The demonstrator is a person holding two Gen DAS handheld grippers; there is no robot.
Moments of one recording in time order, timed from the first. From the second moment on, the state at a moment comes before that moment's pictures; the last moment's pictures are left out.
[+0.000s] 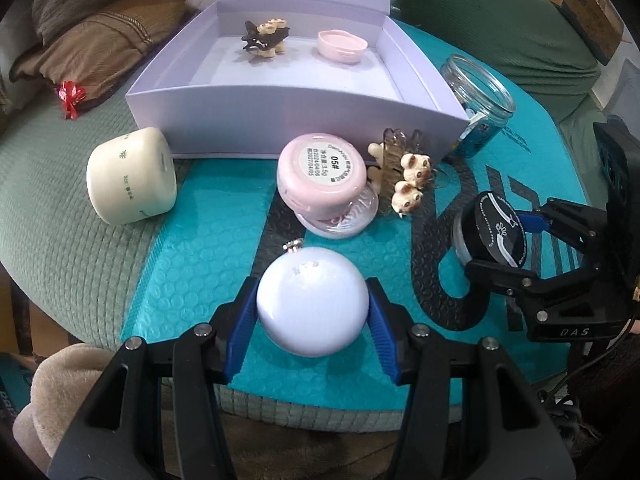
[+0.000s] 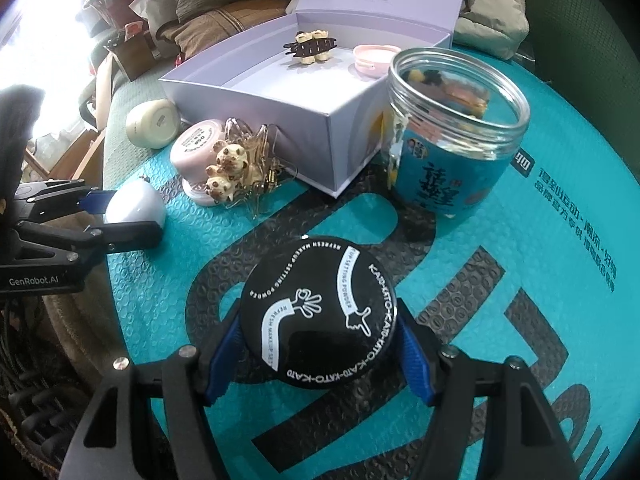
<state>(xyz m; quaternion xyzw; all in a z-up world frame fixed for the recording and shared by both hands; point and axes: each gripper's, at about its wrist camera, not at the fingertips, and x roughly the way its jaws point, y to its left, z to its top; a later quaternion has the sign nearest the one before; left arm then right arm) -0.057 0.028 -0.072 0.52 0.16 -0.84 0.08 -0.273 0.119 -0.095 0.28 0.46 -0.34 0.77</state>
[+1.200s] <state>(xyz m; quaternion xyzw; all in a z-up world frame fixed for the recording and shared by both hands) -0.041 0.030 -0.035 0.49 0.13 -0.86 0.10 -0.233 0.150 -0.049 0.21 0.44 -0.30 0.82</state>
